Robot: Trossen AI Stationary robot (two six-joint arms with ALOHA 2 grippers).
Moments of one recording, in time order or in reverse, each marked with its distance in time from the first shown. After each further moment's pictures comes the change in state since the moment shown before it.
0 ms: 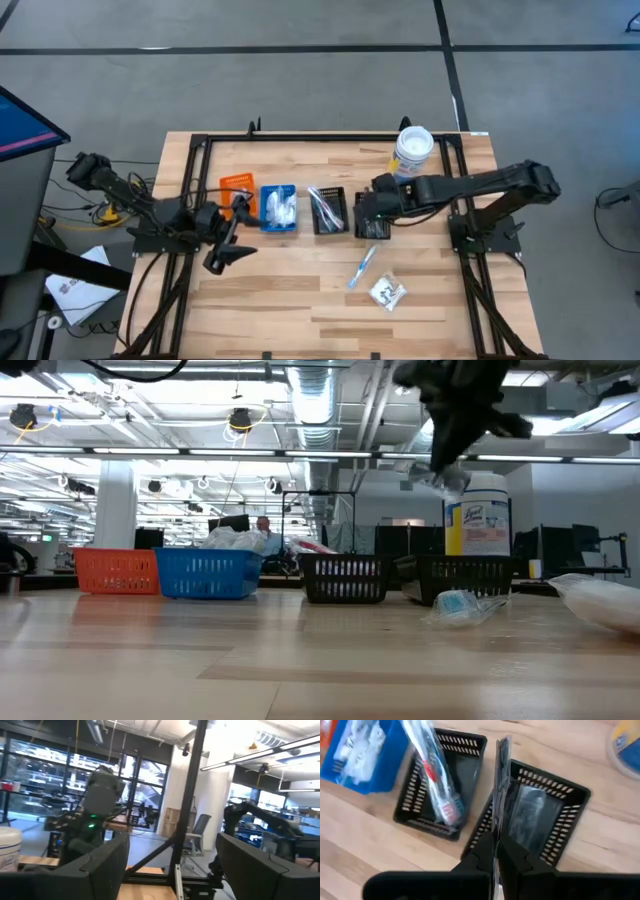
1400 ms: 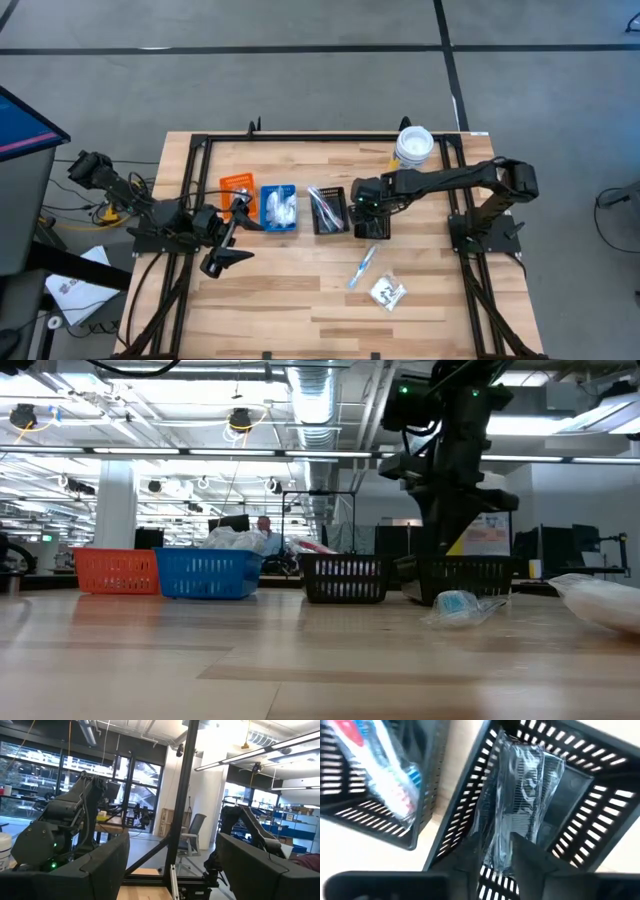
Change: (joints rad) left arm -0.033 0.000 0.000 0.012 0.002 0.026; right arm -0.220 0.149 -0.169 0.220 -0.343 -0.156
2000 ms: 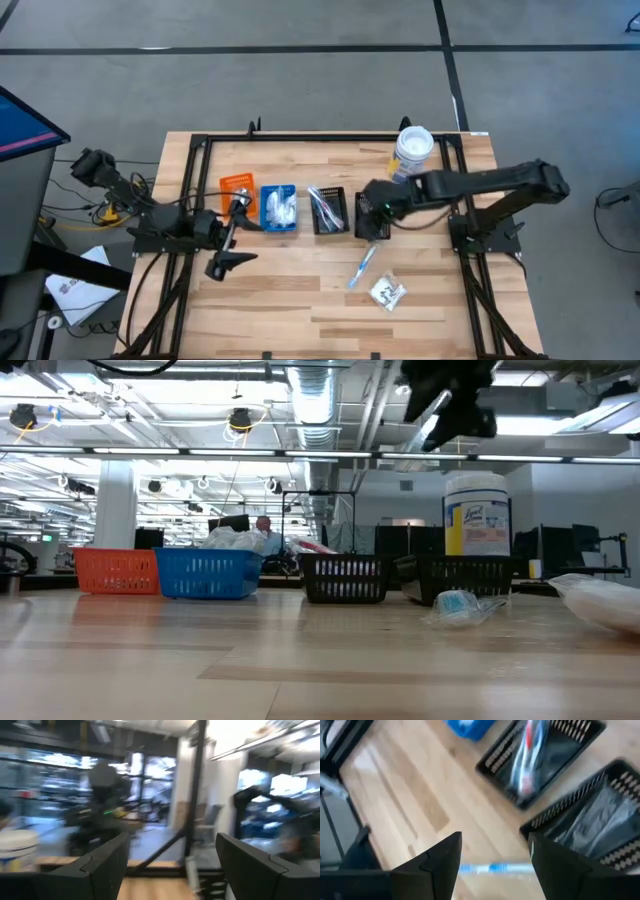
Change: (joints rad) left arm -0.051 0.016 0.000 -0.019 -0.120 0.083; right arm 0.185 -0.226 0.140 -0.012 0.024 -0.265
